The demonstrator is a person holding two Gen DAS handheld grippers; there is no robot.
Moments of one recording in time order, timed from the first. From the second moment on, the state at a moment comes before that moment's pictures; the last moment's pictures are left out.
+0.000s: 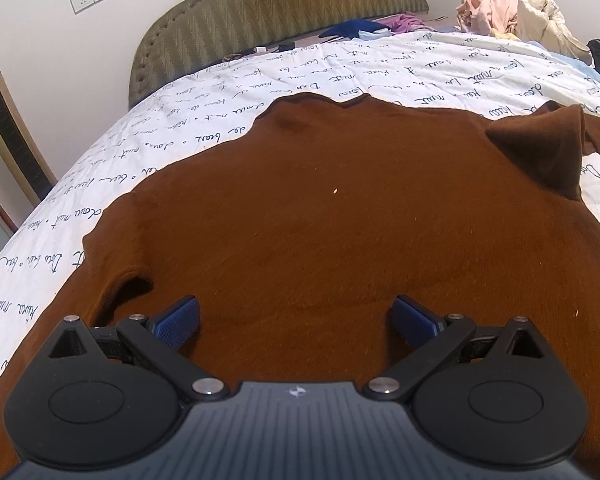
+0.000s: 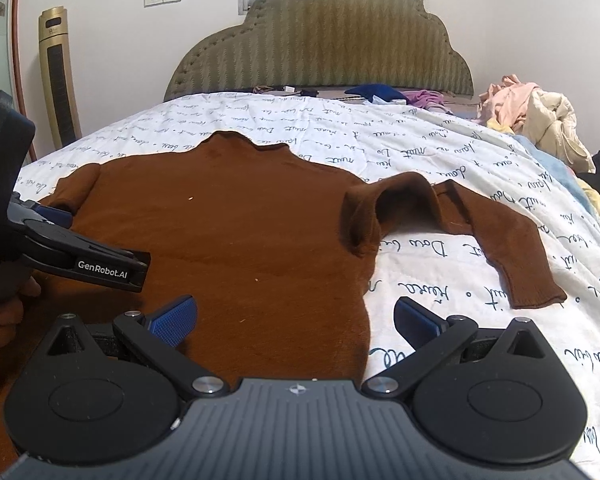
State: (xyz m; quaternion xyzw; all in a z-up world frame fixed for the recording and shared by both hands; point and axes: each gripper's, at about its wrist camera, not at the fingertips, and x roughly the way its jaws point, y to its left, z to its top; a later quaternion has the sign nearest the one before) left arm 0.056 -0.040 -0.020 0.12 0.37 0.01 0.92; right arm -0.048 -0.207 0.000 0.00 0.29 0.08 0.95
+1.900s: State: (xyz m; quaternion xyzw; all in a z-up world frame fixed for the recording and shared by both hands) left arm 0.069 -0.062 -0.023 0.14 0.37 -0.01 0.92; right arm 0.023 -0.470 -0.008 0.33 0.26 -0.01 0.91
